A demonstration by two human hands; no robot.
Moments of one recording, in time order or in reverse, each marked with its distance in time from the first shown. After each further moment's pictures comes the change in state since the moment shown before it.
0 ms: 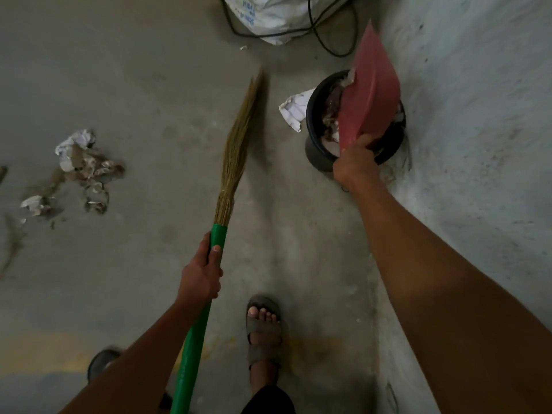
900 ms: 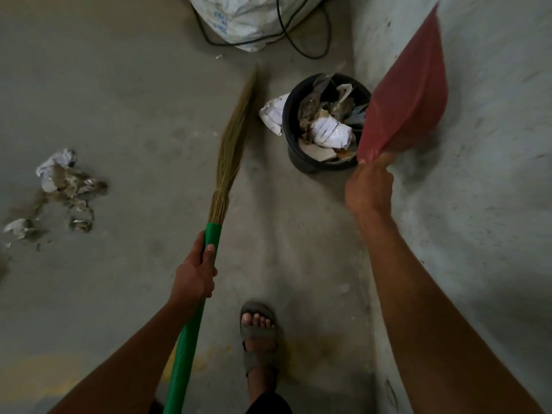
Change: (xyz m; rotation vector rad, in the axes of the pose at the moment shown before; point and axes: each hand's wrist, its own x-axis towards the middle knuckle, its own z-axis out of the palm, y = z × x) left_hand 0.007 0.027 0.011 0.023 -0.030 0.035; right_hand -0.014 0.075 -0.013 0.260 0.357 0.033
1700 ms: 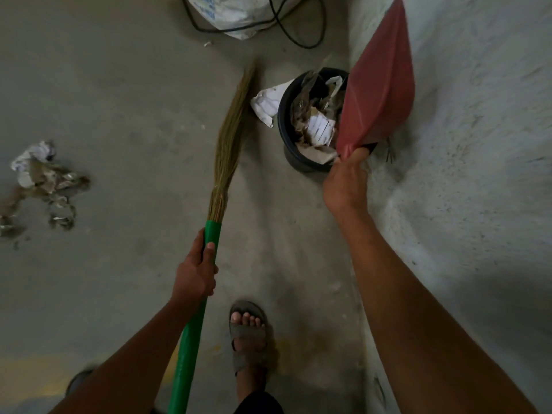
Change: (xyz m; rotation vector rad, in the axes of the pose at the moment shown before) left_hand 0.008 0.009 0.031 -0.007 -0.025 -0.022; right_hand 0.006 -0.003 0.022 -0.017 -0.093 -0.079
